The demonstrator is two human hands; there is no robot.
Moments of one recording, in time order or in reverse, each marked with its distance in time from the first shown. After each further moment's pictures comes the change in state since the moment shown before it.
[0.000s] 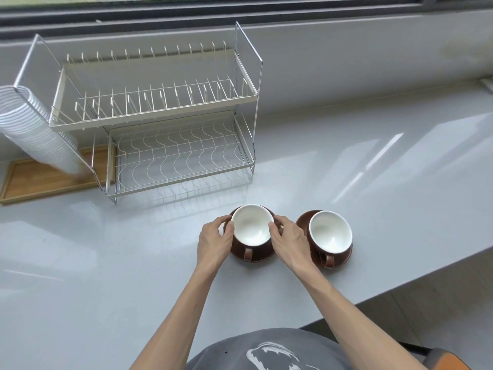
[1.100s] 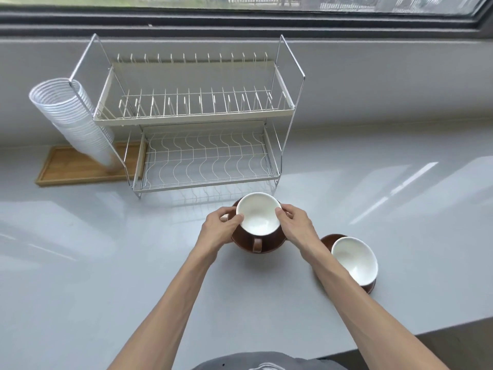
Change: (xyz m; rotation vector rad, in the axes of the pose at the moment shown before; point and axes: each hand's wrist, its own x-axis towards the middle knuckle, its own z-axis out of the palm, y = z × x) left_hand 0.034 0.022 -0.041 -0.296 -0.035 -0.161; right_hand 0.057 -0.048 -0.001 0.240 -0.148 -0.076
